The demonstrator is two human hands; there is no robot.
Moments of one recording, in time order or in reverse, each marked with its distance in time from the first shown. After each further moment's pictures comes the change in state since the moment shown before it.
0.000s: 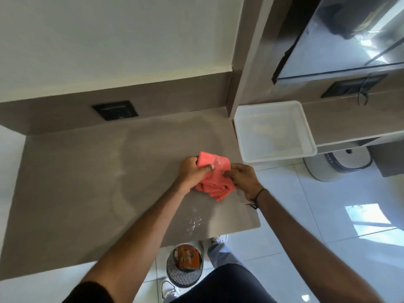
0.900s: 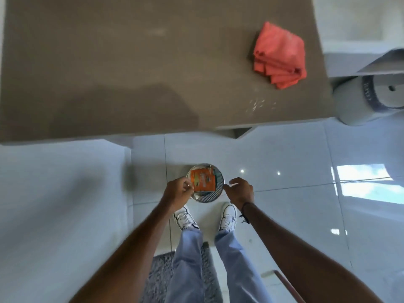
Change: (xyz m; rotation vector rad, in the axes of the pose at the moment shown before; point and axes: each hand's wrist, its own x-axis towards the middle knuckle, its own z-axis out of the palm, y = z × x) left_hand -0.210 -0.410 0.021 0.112 -0.192 -0.261; right_hand -0.119 0.376 0.173 -0.618 0.167 0.205
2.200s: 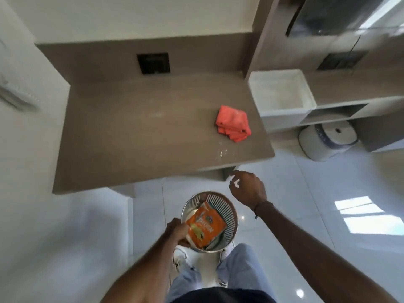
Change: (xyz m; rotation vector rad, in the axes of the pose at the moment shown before) left_hand -0.088 0.063 -0.020 -0.106 -0.064 -0.342; right_hand -0.118 -0.096 -0.193 -0.335 0.318 -0.583
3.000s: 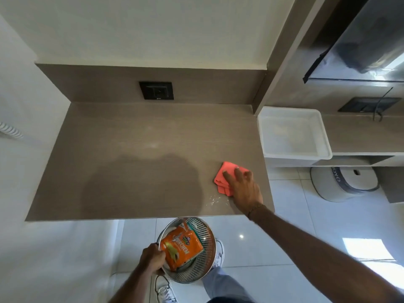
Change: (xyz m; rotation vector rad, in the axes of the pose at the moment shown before) left_hand 0.054 0.048 -0.011 0.013 0.171 -0.084; right_hand 0.181 0.020 -0.032 -0.534 -0.033 -0.333
